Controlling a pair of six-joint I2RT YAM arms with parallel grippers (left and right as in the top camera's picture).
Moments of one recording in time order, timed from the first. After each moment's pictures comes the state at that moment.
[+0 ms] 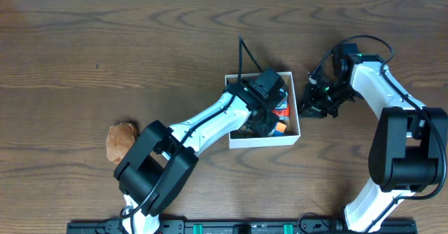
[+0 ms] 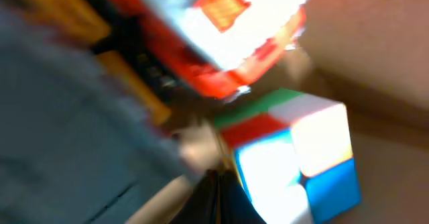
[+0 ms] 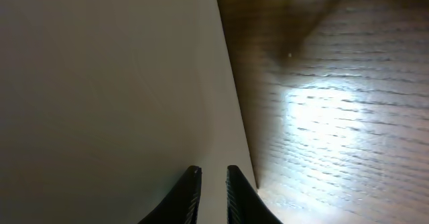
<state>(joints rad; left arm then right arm) -0.78 1.96 1.36 -0.68 0.22 -0.11 0.01 1.92 1.27 -1.03 -0.56 0.17</state>
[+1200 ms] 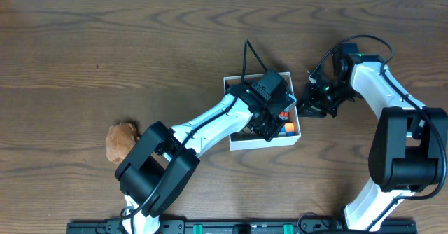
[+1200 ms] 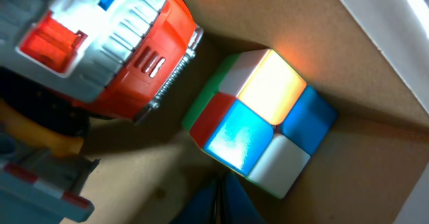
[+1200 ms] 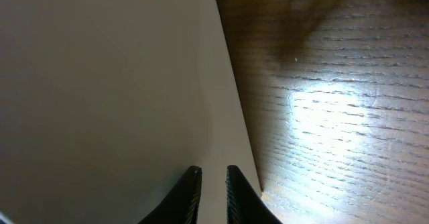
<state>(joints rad) -0.79 1.96 1.36 -0.66 0.34 -0.04 0.01 1.92 1.27 -1.02 -0.57 0.17</state>
